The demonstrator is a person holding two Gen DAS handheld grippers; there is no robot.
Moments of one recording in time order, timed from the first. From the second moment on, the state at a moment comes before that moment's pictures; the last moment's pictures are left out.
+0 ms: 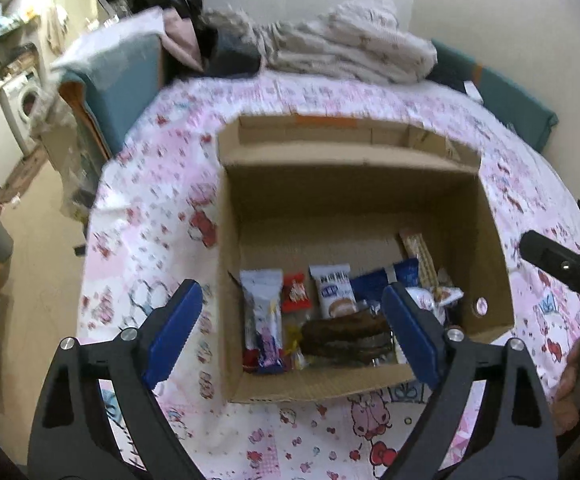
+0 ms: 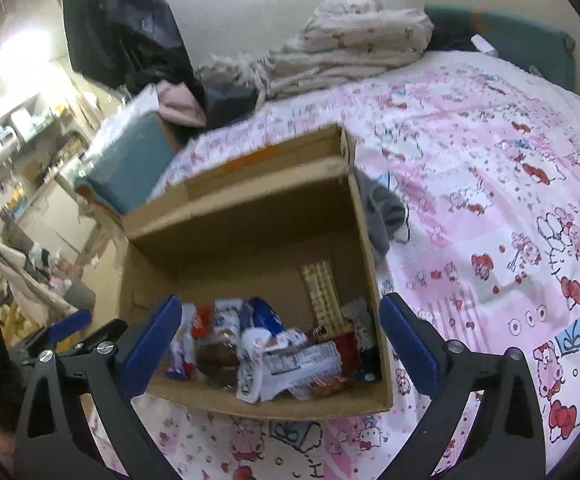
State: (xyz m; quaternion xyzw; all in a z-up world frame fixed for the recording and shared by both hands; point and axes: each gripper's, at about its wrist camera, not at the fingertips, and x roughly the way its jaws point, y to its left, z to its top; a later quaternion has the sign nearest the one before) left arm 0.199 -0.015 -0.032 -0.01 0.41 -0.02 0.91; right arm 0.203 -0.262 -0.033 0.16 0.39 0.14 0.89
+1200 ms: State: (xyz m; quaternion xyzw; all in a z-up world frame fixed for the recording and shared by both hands) left arm 0.089 0.002 -0.003 -0.03 0.36 0.00 0.93; right arm 0.083 -0.230 0.001 0.08 0.33 0.09 0.94
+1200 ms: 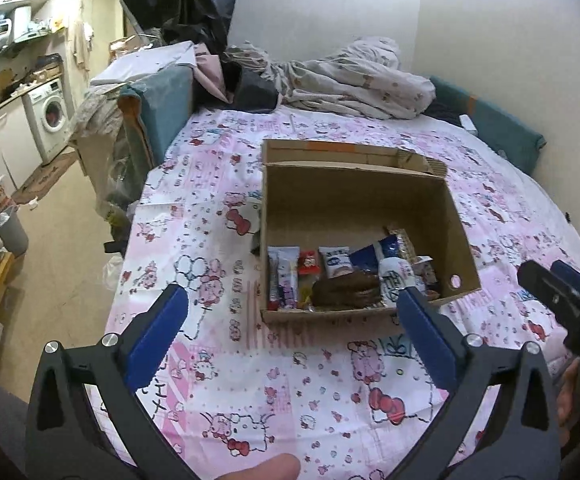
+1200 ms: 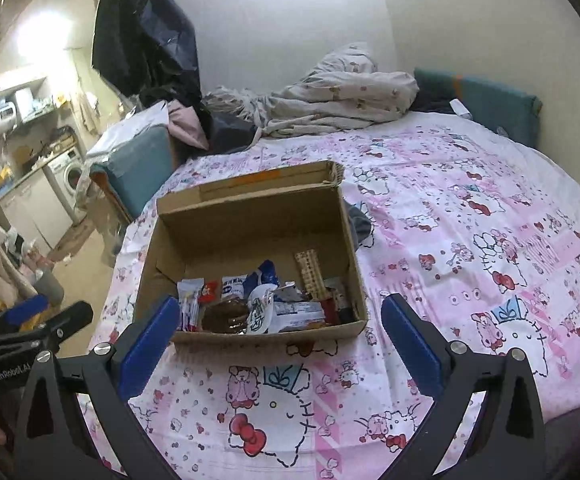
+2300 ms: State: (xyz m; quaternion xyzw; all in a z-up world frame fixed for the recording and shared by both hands) left arm 0.090 0.002 -0.005 -0.05 0.36 -0.01 0.93; right arm 0.090 -0.226 -0.009 0.06 0.34 0.08 0.93
